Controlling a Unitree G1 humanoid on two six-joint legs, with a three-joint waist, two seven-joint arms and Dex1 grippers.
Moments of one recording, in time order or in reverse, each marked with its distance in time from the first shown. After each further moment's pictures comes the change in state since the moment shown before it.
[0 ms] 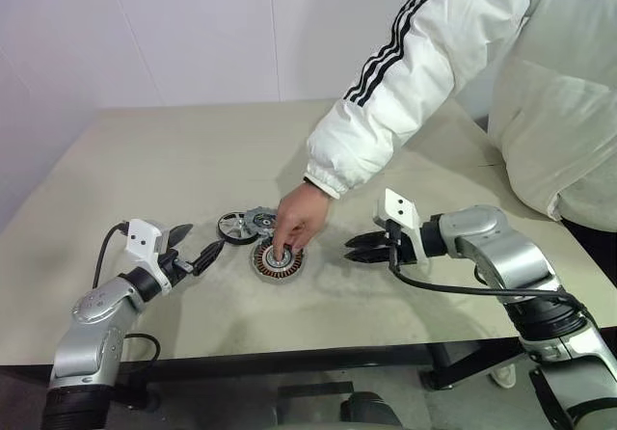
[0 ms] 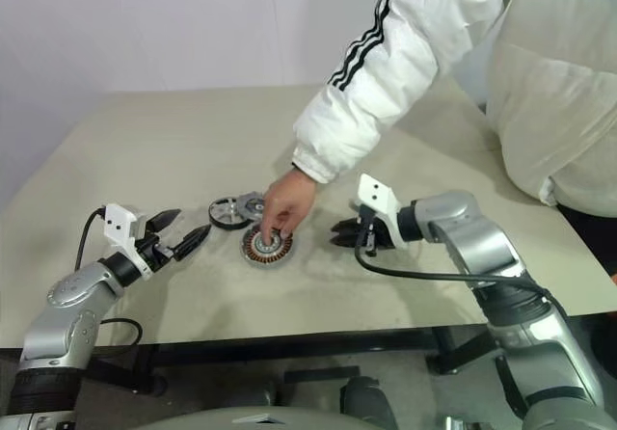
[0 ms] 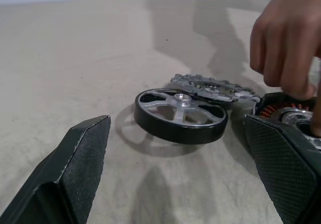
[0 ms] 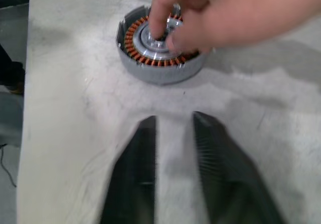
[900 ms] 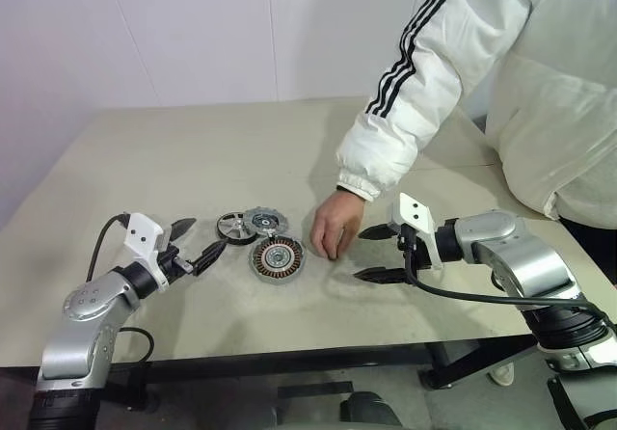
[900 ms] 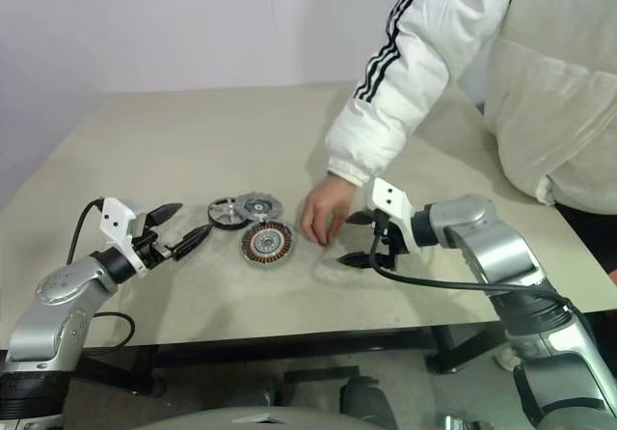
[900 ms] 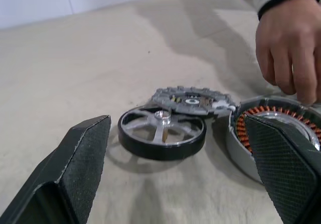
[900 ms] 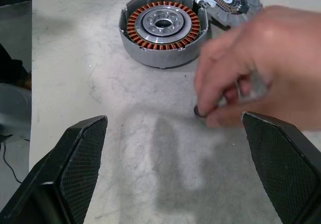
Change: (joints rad) left arm 0.025 0.049 0.000 -0.110 0.008 0.013 -0.035; right arm 0.039 -0.053 -0.024 -0.021 0.030 -0.018 0.008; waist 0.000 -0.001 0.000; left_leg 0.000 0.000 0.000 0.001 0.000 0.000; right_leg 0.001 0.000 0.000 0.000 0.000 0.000
